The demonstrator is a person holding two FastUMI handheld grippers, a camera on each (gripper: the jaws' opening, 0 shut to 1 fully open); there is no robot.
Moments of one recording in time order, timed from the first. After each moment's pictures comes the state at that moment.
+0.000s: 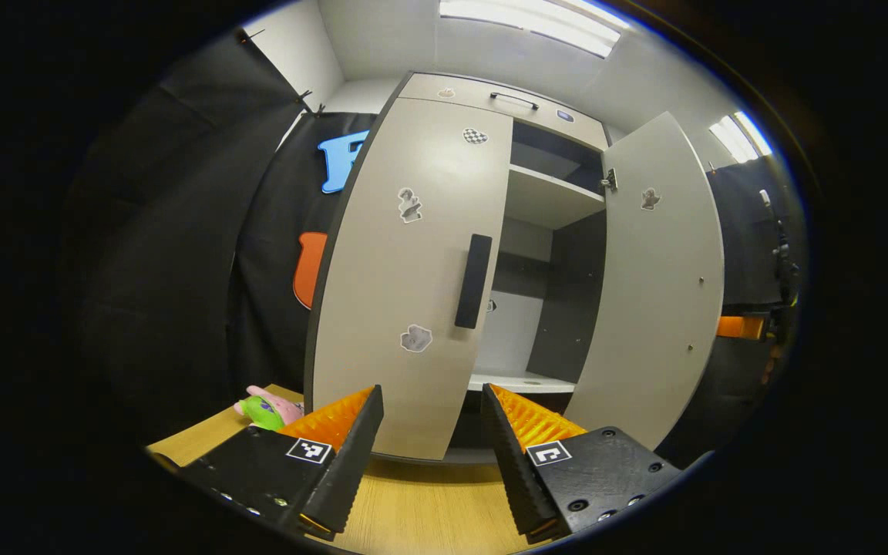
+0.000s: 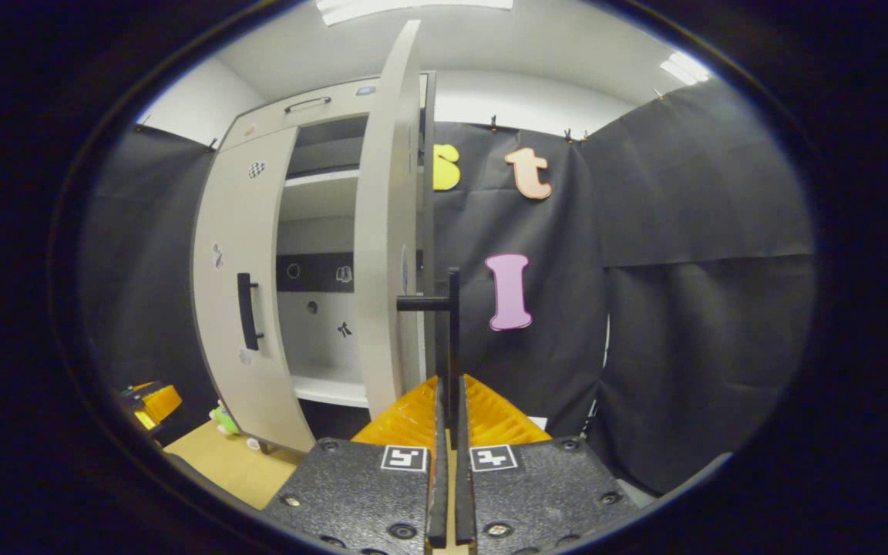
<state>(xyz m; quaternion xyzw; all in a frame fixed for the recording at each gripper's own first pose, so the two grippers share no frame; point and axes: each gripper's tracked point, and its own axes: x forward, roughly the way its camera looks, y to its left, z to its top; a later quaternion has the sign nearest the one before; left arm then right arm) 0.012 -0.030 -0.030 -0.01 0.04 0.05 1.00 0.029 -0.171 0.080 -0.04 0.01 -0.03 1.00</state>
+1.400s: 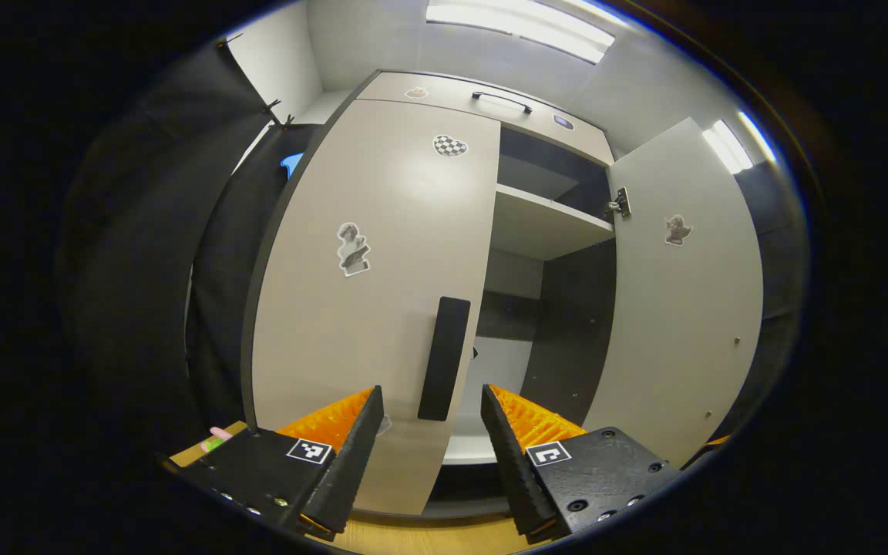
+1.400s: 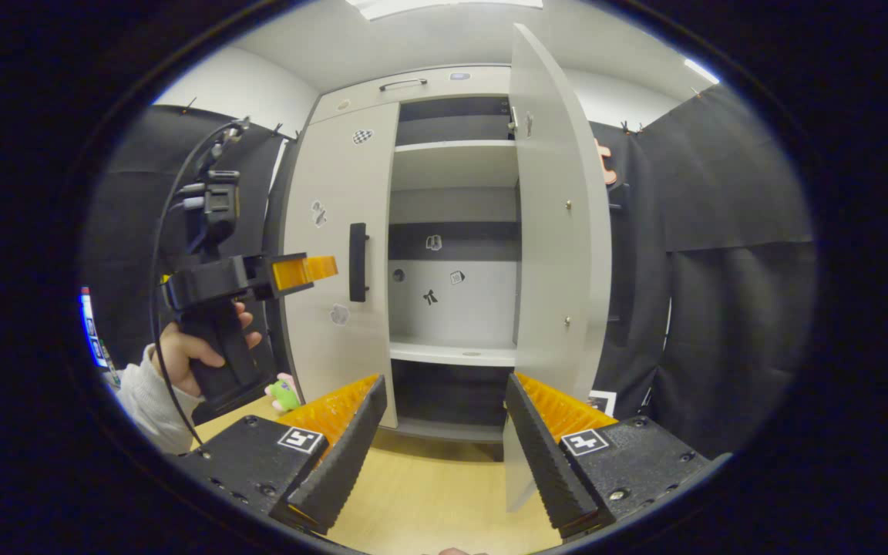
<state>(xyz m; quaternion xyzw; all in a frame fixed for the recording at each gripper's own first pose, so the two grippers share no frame) 0.157 -0.062 0.039 0.01 0.00 0.00 1.00 0.004 -0.060 -0.013 -0.04 0.06 0.07 0.99</state>
